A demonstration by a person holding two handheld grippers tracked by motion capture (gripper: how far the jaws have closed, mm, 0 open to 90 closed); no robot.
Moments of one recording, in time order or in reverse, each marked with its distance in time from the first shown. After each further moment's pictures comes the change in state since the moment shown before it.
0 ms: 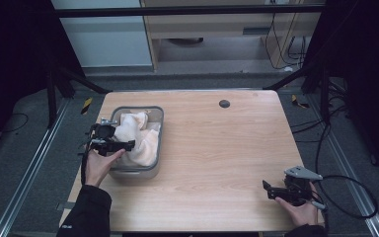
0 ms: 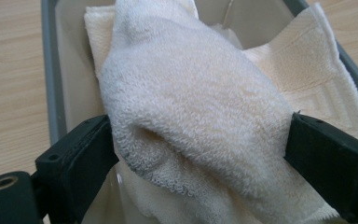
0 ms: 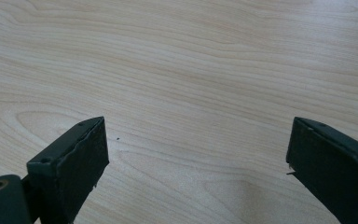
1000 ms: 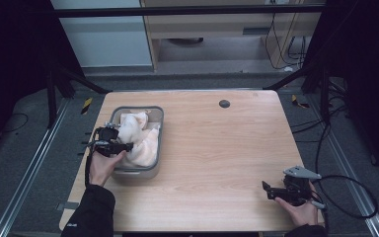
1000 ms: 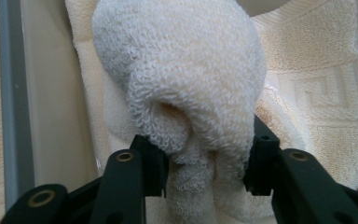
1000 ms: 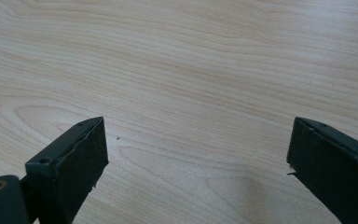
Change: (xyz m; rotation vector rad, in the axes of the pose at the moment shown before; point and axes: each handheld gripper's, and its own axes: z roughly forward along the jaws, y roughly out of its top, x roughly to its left) left arm -0.002 -0.007 0.010 0.061 -0.037 -0.054; right arm 0.000 0.000 0.002 0.023 0.005 -0.005
